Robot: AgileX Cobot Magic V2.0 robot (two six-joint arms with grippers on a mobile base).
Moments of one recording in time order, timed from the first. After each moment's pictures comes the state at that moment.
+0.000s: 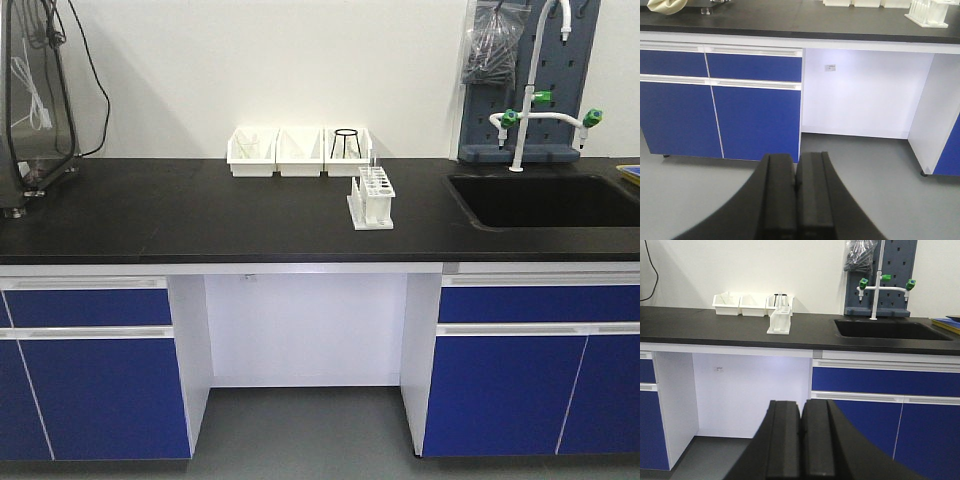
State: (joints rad) left arm 0.08 -0.01 0.03 0.05 0.29 -0.16; right arm 0.05 -0.01 0.03 -0.15 0.07 0.10
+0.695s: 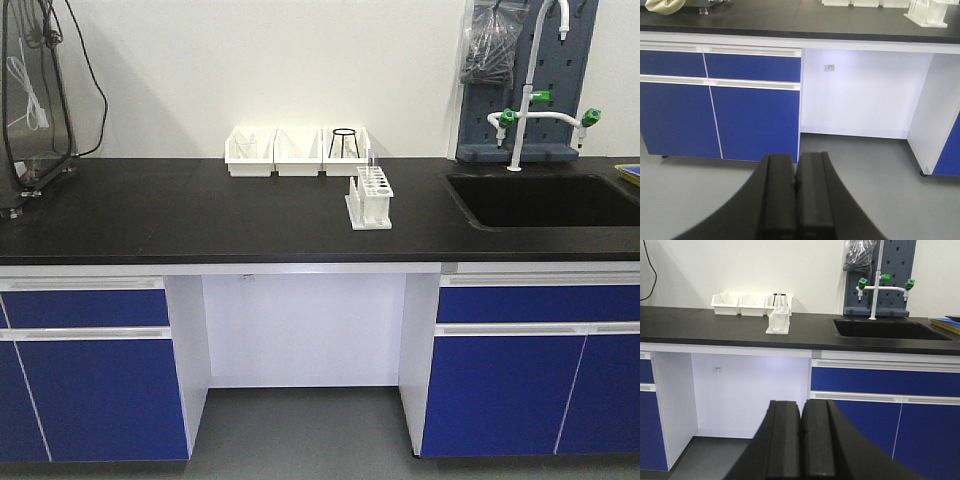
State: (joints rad) left arm 0.08 -0.01 0.03 0.05 0.29 -0.16; right arm 0.05 -0.01 0.03 -0.15 0.07 0.10
